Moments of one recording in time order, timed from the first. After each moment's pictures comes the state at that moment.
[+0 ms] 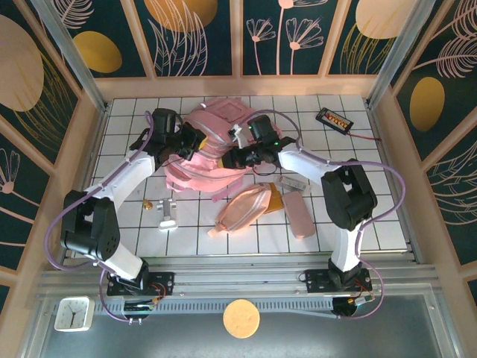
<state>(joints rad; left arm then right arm) -0.30 1.58 1.18 -0.23 0.40 -1.29 0.62 1.89 1.37 -0.22 -0.76 0.47</state>
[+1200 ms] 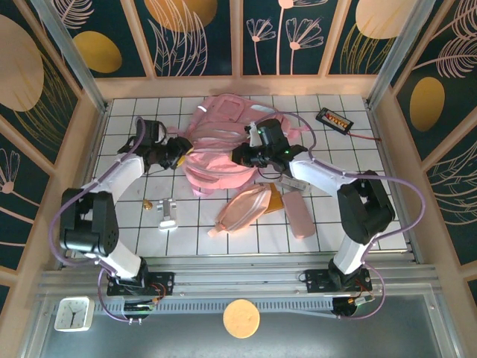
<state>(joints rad) -0.14 1.62 1.07 -0.32 0.47 -0.94 0.60 1.72 1.20 -0.13 -0.47 0.65</state>
